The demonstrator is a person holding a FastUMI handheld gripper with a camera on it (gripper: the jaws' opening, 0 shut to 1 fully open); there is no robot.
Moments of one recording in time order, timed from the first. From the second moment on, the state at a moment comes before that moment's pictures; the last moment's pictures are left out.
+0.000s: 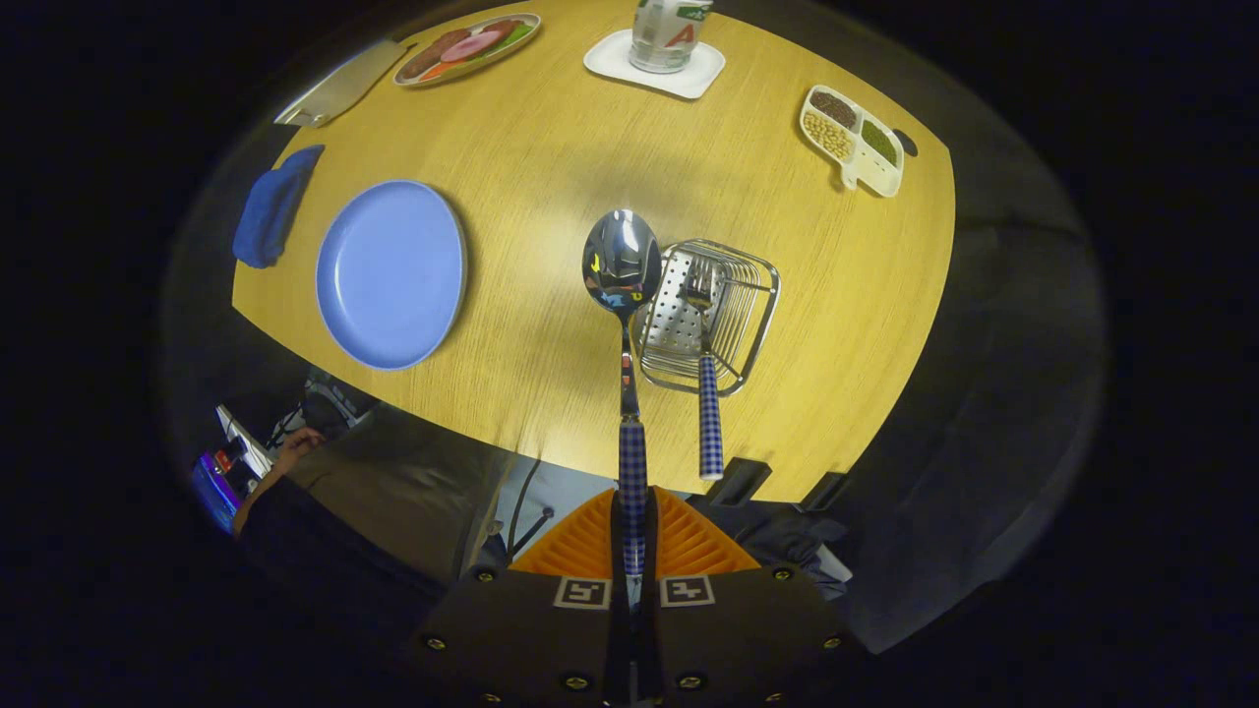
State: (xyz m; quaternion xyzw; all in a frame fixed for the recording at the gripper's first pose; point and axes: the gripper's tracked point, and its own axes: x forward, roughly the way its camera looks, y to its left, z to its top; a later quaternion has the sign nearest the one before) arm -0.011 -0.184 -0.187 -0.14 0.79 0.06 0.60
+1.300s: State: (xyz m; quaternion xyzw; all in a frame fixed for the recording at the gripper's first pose) arm -0.014 -0.200 -0.206 -0.11 0.89 0.01 0.44
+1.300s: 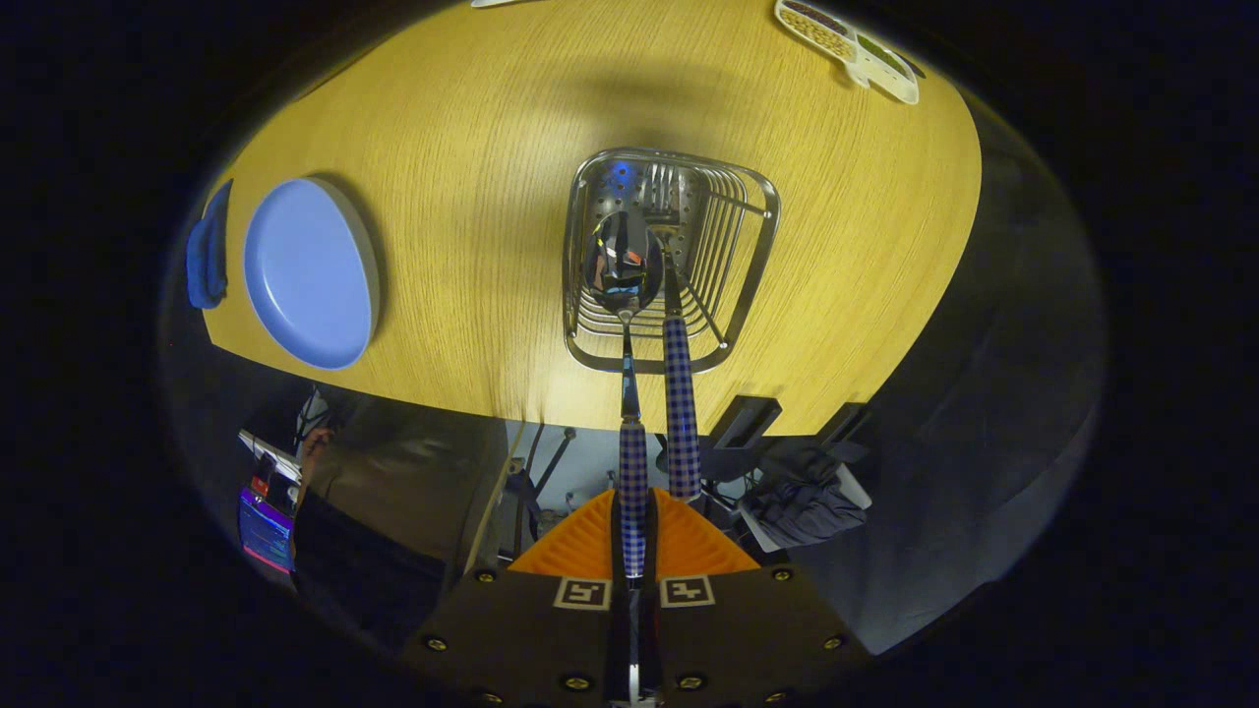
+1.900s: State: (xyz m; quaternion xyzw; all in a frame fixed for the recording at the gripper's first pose) arm 0.013 -0.206 -0.206 -0.20 0.90 0.00 0.40
